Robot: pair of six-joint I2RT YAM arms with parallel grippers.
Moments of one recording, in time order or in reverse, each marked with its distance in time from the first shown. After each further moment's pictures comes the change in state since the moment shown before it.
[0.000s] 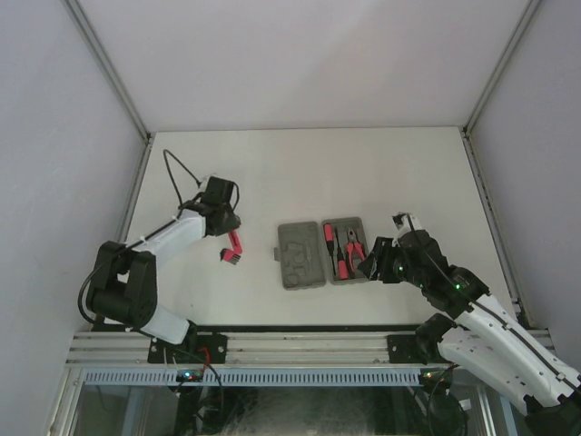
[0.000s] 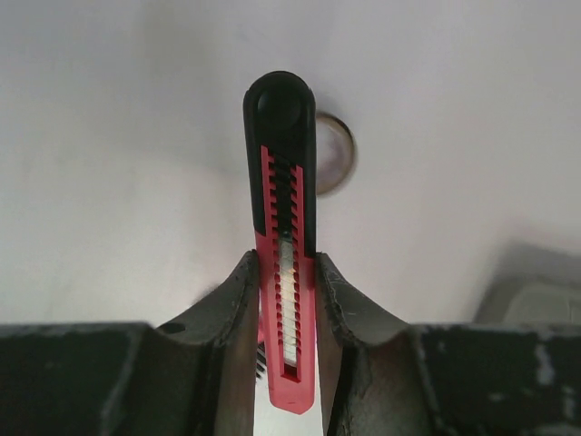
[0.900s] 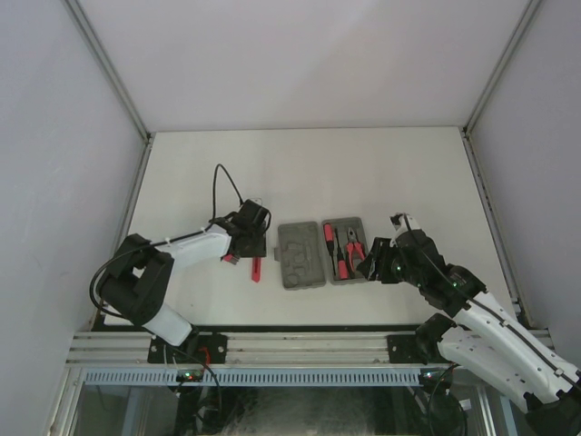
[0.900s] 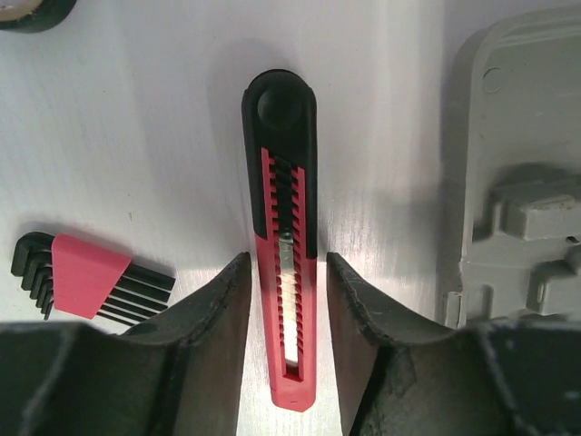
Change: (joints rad) left arm -0.310 0.056 -0.106 0.053 0.102 0.116; right arm 0.019 0.024 -0.003 0.003 0.008 0.010
